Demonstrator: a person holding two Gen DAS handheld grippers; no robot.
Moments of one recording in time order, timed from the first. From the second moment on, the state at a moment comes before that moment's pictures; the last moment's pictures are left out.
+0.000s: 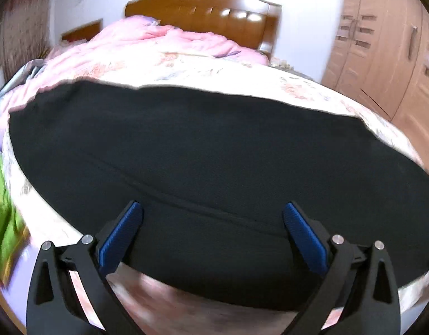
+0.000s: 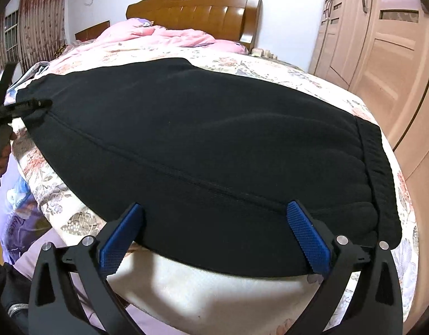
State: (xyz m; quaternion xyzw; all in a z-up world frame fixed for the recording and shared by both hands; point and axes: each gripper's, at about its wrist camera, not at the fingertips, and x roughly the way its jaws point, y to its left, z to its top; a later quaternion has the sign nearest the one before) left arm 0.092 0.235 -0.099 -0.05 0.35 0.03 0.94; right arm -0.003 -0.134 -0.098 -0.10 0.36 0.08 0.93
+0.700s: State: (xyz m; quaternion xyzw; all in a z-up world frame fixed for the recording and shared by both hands) left arm 0.095 0.341 -0.093 -0.05 0.36 0.15 0.92; right arm 0.055 -0.079 -0.094 -0.06 0.38 0.12 0.91
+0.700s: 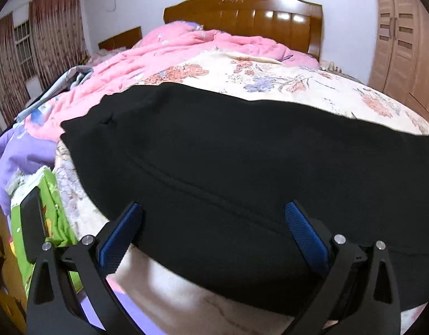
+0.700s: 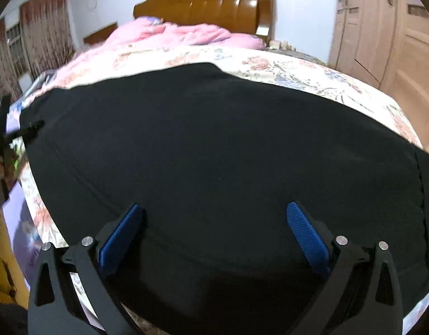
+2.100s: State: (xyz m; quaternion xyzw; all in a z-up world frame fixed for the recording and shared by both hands) left arm -0.038 0.467 -0.110 -0.27 0.28 0.23 0.89; right arm 0.105 0.456 -0.092 -0.35 0.31 0.42 0.78
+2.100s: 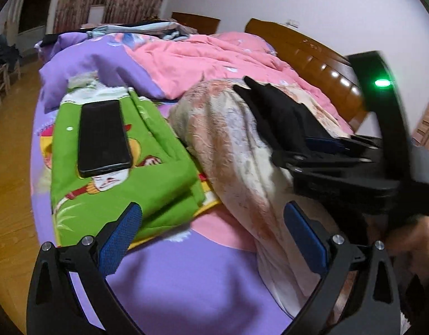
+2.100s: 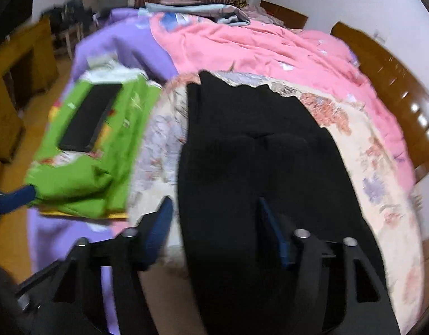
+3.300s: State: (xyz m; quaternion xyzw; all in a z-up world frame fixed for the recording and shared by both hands) left arm 0.096 0.586 -0.093 -0.52 0.25 -0.04 0.82; right arm 0.111 0.394 -0.060 -0.21 0.31 0.51 0.77
